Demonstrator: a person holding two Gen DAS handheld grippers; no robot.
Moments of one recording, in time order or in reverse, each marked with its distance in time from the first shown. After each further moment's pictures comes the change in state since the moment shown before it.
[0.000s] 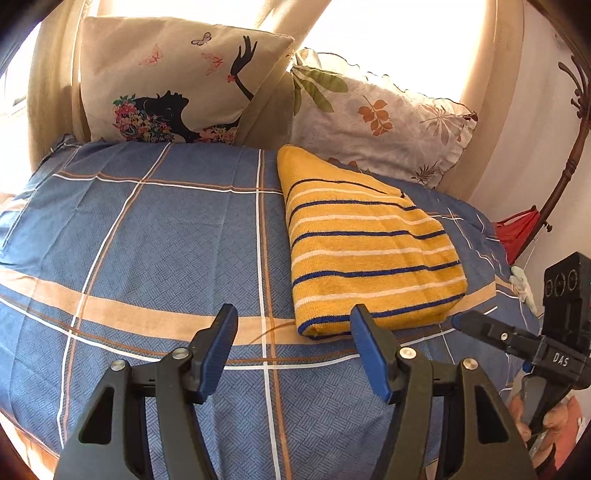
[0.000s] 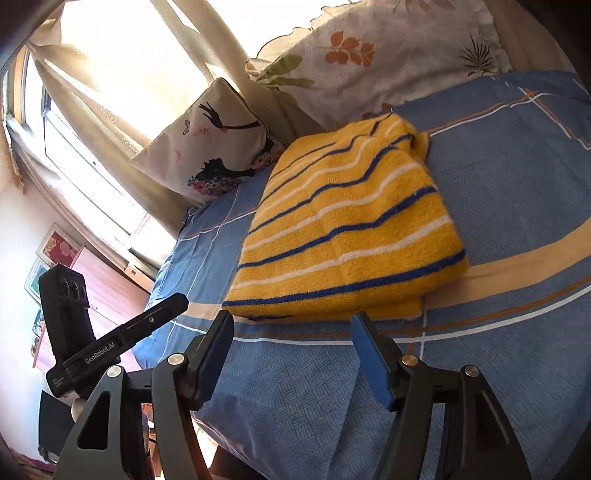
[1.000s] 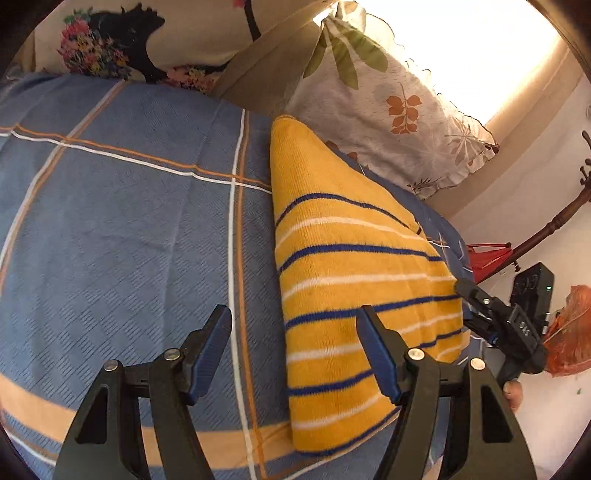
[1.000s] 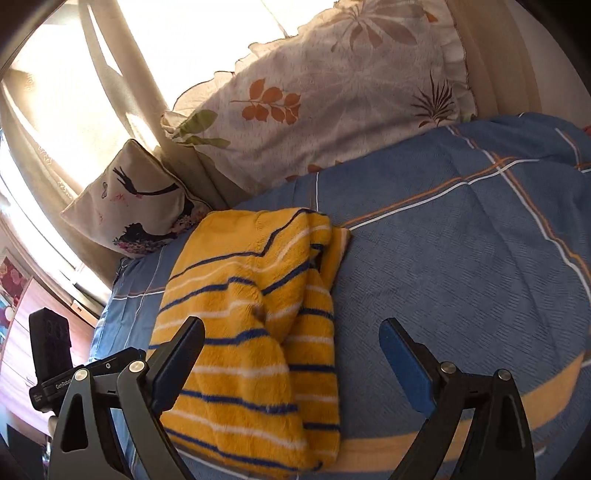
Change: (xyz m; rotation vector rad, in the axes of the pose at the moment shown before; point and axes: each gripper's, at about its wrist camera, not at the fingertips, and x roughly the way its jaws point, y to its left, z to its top) left arm 0.113 0.049 0.067 -0.215 0.209 -0.292; right arm 0.030 -0.067 0.110 0.049 -0.059 -0.202
